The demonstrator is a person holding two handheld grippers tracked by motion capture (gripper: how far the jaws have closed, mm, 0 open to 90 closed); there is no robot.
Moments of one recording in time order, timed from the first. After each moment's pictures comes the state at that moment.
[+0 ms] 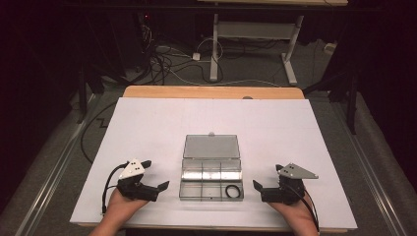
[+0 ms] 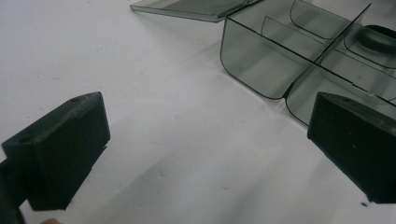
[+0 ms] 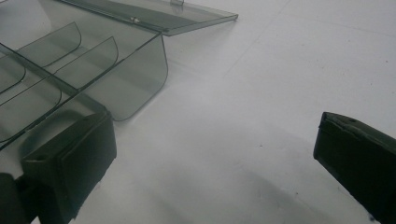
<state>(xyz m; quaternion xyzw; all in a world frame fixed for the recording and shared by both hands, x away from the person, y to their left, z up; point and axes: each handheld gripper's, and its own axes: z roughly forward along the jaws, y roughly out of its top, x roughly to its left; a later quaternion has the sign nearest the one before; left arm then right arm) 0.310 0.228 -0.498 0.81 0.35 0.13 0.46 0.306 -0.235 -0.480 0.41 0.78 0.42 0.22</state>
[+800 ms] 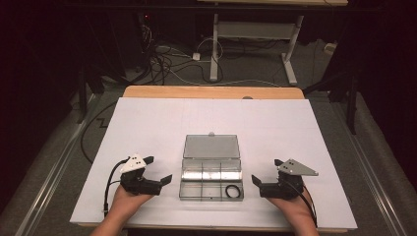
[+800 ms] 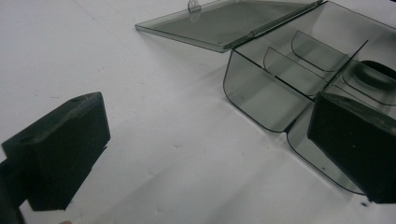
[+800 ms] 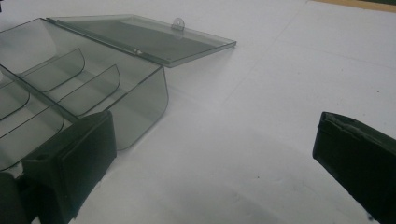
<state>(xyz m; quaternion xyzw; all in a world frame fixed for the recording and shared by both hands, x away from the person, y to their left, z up) 0.322 0.222 -0.494 0.78 0.37 0.13 0.49 0.312 -0.230 -0.470 0.40 0.77 0.44 0.23</state>
